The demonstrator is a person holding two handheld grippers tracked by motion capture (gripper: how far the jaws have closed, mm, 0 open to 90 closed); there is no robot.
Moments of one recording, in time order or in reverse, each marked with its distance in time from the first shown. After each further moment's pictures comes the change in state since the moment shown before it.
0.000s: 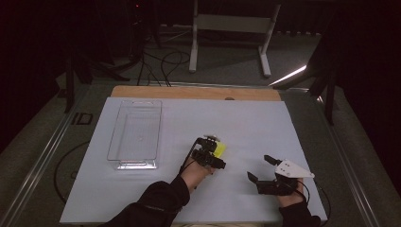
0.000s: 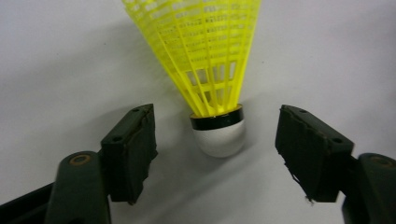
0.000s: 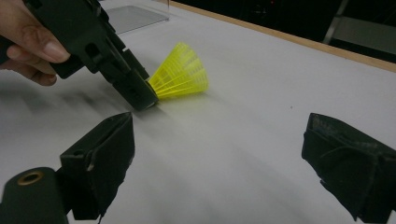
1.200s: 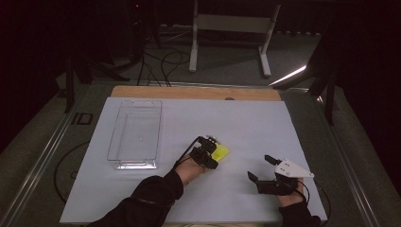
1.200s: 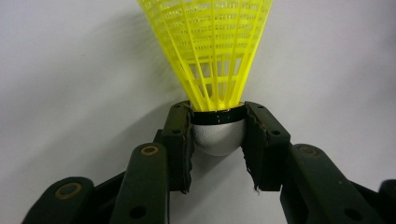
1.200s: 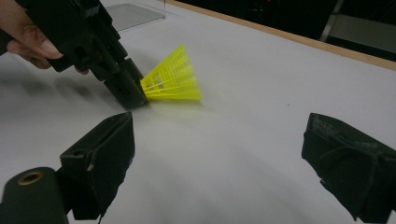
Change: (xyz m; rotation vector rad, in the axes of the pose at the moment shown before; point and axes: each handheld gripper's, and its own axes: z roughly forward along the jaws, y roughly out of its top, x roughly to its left) left arm 0.014 0.001 -0.001 0.060 -0.113 0.222; right arm 0.000 0.000 0.001 0.006 -0.011 0.002
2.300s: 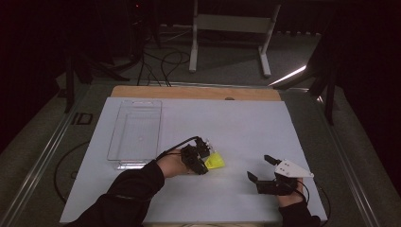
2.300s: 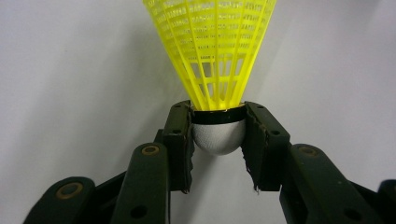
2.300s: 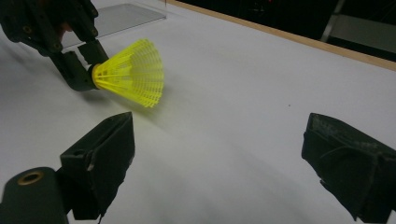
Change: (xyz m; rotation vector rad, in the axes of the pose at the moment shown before) left arm 0.012 -0.014 -0.036 0.118 -0.072 0.438; right arm 0.000 0.000 0.000 0.000 0.002 0.000
